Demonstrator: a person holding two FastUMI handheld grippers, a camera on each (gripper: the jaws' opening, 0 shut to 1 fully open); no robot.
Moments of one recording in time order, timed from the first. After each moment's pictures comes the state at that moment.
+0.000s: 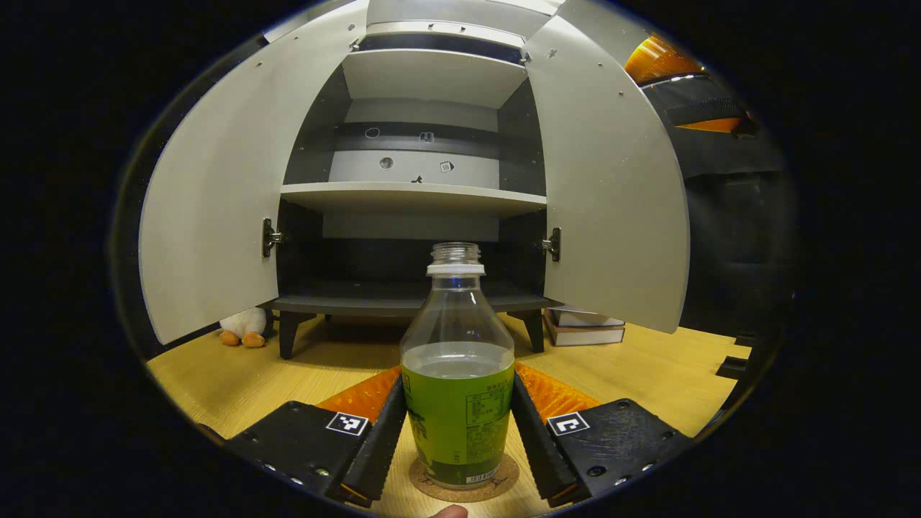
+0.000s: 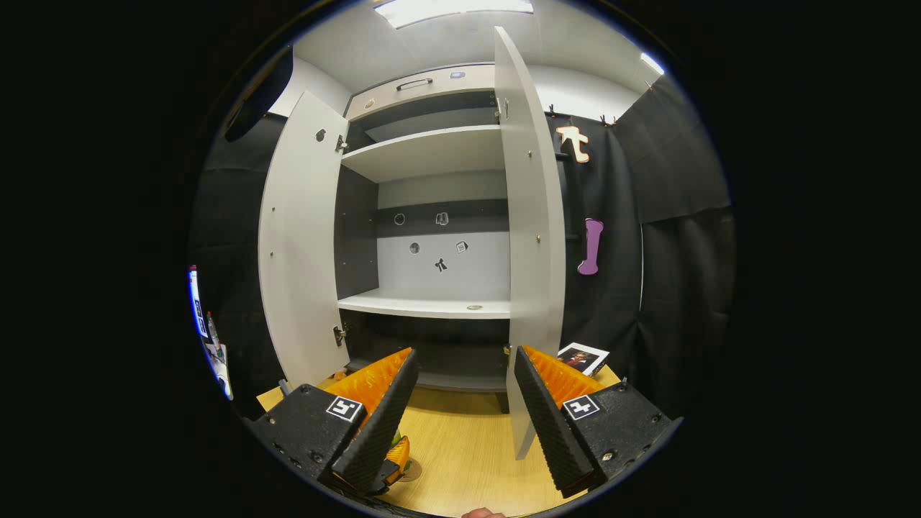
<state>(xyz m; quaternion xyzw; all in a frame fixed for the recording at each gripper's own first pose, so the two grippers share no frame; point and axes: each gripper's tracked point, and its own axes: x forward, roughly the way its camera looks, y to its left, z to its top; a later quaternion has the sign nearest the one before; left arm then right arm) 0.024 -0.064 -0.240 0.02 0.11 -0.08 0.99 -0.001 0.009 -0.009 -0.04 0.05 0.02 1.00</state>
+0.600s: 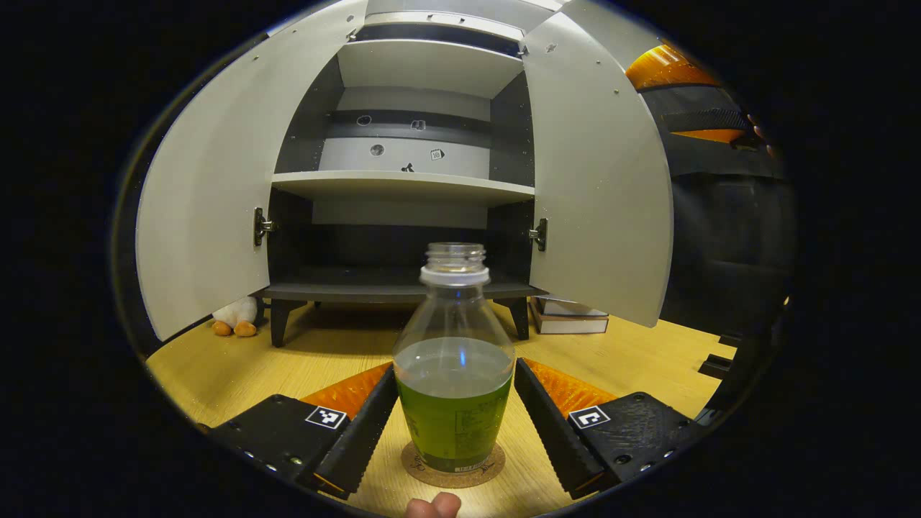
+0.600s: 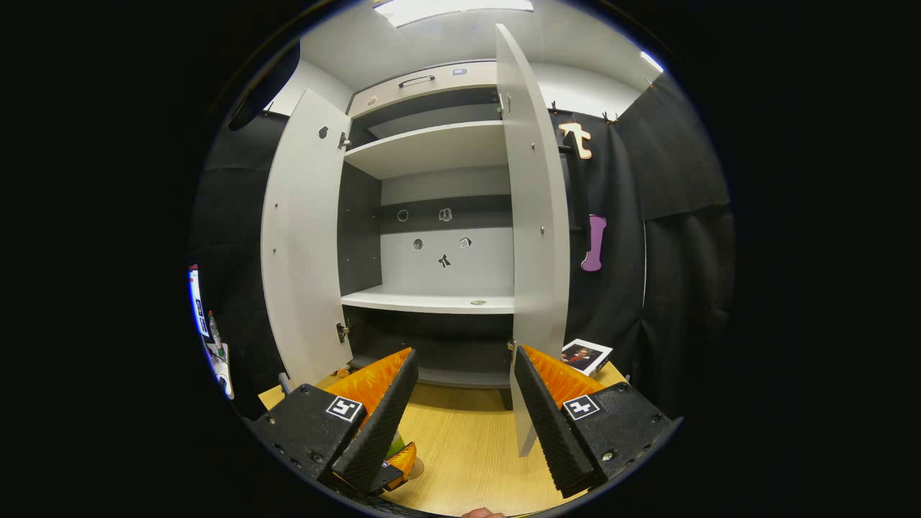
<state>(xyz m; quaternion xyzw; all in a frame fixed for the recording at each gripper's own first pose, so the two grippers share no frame) 0.003 -0.067 -0.231 0.01 0.14 -0.10 0.99 -0.006 0.006 -0.014 -0.03 0.05 0.02 1.00</state>
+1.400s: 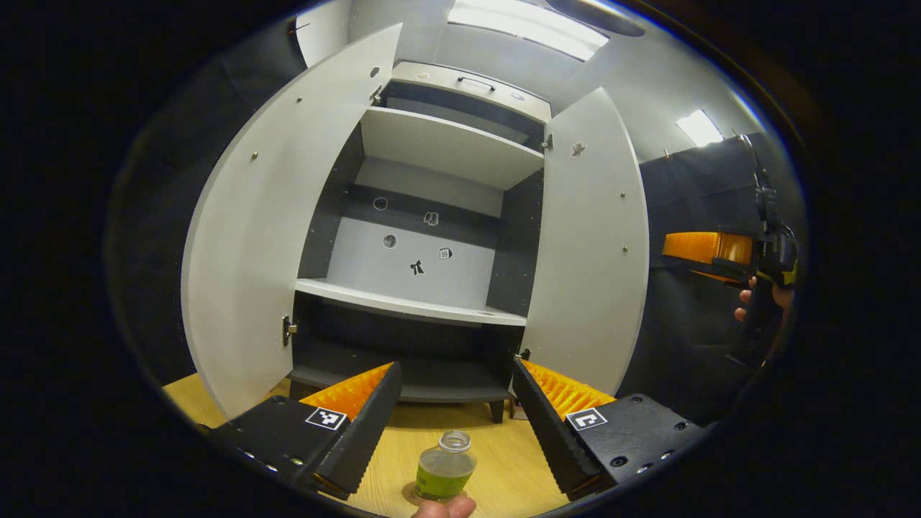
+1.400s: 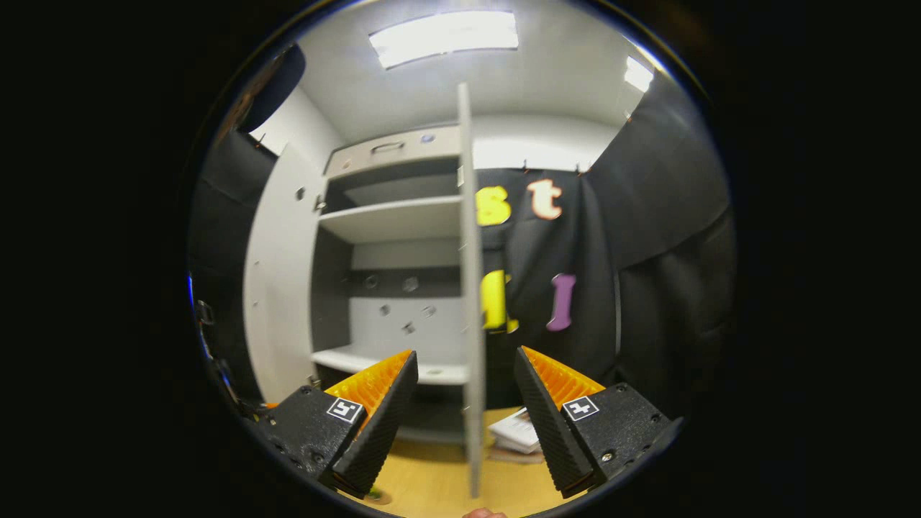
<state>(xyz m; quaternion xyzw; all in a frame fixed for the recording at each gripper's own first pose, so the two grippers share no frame) -0.008 -0.054 -0.038 -0.06 0.03 -0.10 0.99 -0.014 -0.092 0.107 -0.02 -0.11 -0.06 0.99</state>
